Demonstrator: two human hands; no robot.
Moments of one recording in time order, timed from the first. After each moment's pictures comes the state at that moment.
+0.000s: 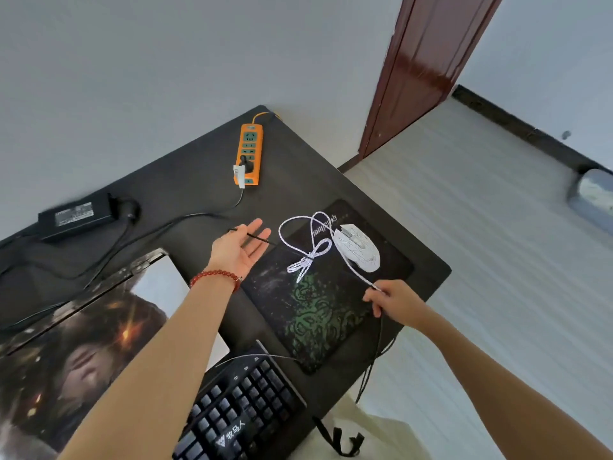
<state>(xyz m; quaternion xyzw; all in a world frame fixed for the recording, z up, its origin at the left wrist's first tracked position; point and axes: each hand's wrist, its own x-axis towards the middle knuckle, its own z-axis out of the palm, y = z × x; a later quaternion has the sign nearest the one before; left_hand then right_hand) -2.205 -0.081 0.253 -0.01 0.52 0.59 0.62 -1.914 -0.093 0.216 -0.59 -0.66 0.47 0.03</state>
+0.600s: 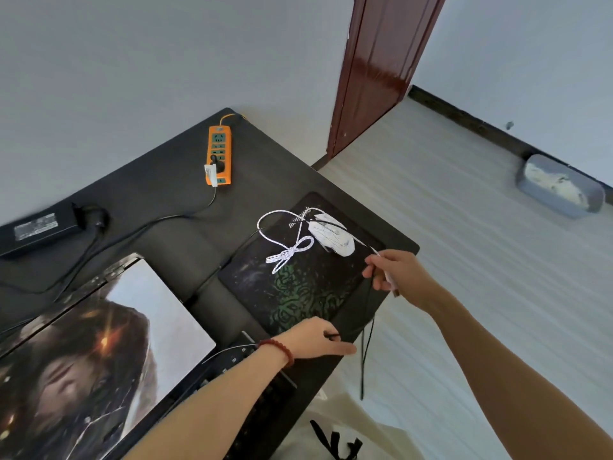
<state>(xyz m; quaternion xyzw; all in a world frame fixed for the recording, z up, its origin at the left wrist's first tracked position) -2.082 -0.183 0.195 0.66 0.49 -0.05 0.57 -1.898 -0.115 0.268 -0.65 -0.48 0.55 0.21</state>
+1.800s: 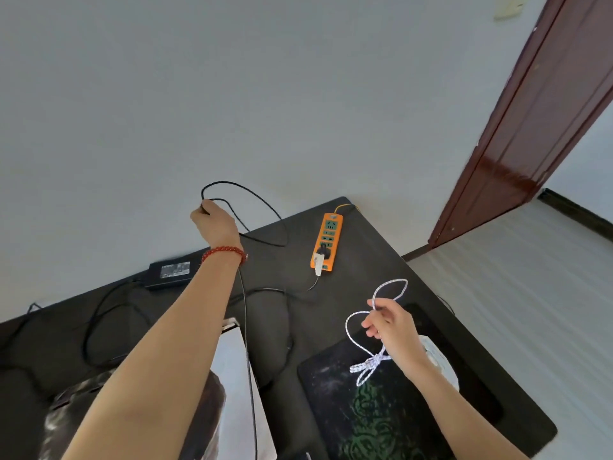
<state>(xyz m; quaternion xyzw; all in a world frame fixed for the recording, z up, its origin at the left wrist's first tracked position) -2.353 0.011 0.361 0.04 0.65 0.75 0.14 -2.062 -0.010 0.257 -0.53 -0.59 0.54 0.28</state>
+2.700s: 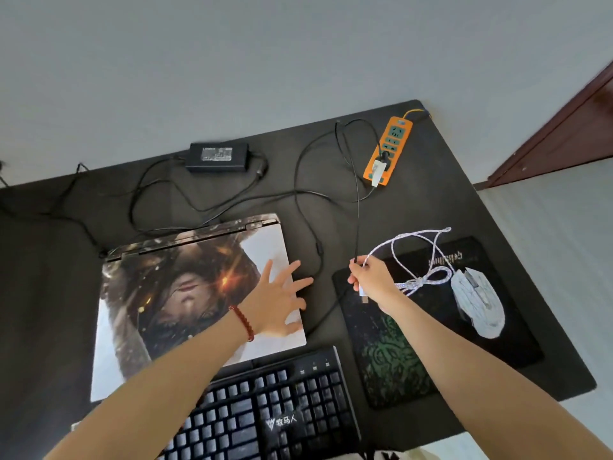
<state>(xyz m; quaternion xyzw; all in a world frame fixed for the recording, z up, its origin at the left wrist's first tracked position) -2.298 -0.201 0.175 0.72 0.64 -0.18 0.19 -2.143 -0.052 0.175 -0.56 -0.57 0.61 0.03</state>
